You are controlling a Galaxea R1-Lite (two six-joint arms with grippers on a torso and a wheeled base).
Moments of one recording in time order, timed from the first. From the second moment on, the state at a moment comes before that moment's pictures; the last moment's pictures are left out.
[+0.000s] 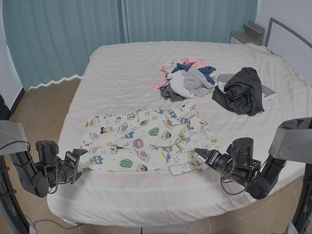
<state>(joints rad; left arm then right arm) 0.00 2.07 -0.33 -1.17 -0.19 -1.19 0.49 2.18 -0.52 -1.26 -0.08 0.87</state>
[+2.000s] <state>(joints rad) -0.02 2.05 -0.33 -1.17 -0.11 -1.14 0.43 2.06 -0.52 -1.13 -0.01 0.93</state>
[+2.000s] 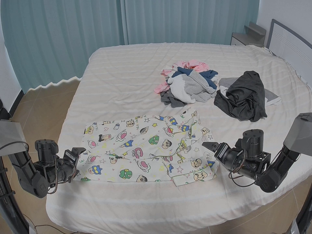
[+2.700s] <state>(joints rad) -0.01 2.03 -0.34 -1.26 -0.06 -0.91 0.42 2.02 -0.49 -1.12 -0.02 0.88</state>
